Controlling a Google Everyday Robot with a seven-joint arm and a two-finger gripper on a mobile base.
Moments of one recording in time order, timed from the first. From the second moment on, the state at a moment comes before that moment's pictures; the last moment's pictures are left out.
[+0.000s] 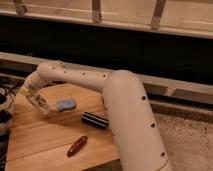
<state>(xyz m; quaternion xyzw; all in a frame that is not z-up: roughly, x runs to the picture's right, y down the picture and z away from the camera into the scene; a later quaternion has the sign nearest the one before) -0.436 0.004 0.771 -0.30 -0.41 0.22 0.83</state>
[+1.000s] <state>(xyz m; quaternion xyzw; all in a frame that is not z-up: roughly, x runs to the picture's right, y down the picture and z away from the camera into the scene) -0.469 -0.012 0.780 -0.28 -0.48 0.19 0.81</state>
